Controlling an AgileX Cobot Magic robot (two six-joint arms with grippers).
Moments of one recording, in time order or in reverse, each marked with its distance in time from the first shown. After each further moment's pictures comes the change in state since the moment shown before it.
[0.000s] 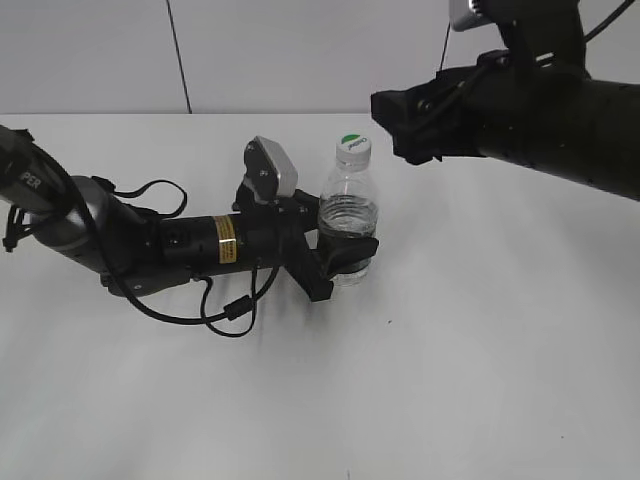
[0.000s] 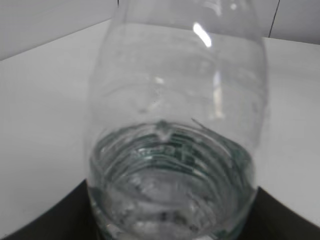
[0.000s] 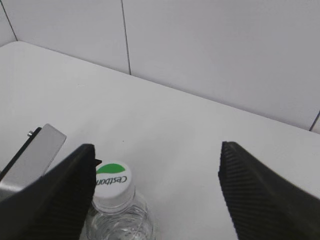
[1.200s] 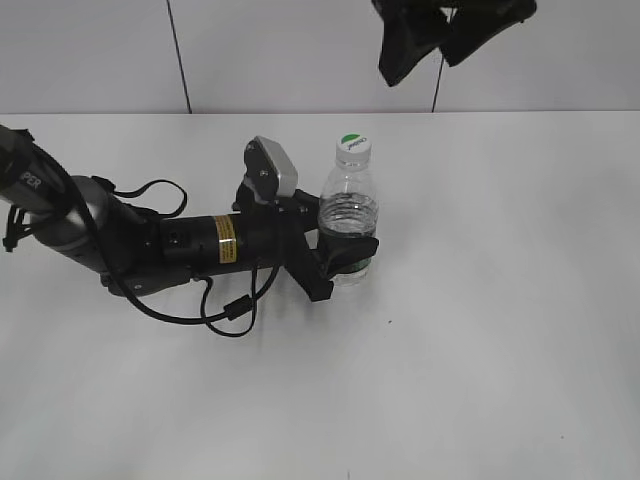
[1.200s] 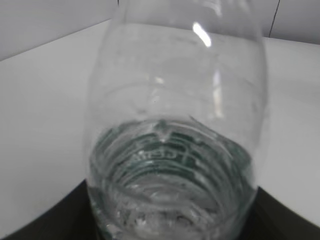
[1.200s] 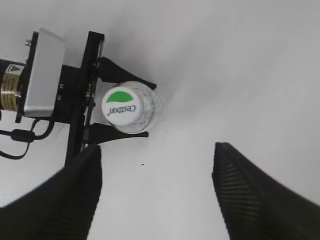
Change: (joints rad) left arm 0.000 0.000 -0.001 0.000 0.001 0.001; right arm 0.000 0.288 -1.029 0.074 1.555 -0.079
